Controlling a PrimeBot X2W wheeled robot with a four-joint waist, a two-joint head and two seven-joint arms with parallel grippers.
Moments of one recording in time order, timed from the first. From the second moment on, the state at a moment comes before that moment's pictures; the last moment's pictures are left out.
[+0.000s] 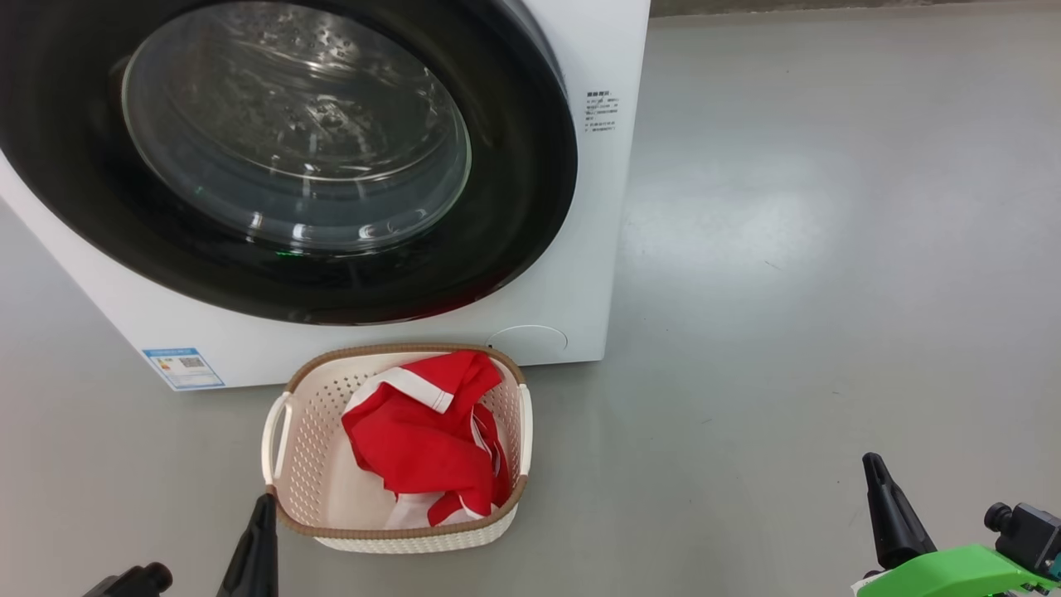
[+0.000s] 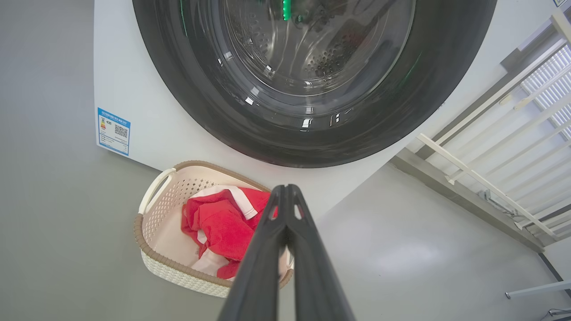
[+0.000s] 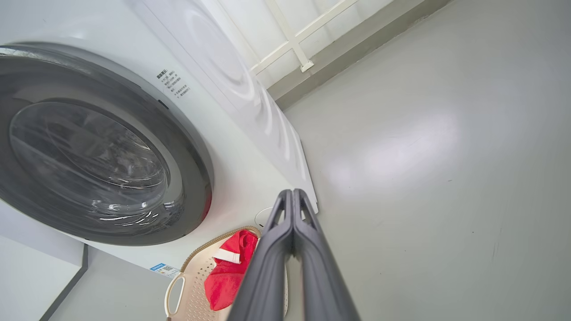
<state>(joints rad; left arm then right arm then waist) -0.02 0.05 0.03 0.32 -0.65 -0.12 -0.16 0.04 -0.05 -0.05 0.33 0.77 0.13 -0.16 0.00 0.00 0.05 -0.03</state>
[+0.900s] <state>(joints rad) -0.02 0.05 0.05 0.31 -0.93 -0.12 -0.08 0.01 -0.05 -0.08 0.31 1.02 0.13 -0.08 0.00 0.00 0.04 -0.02</state>
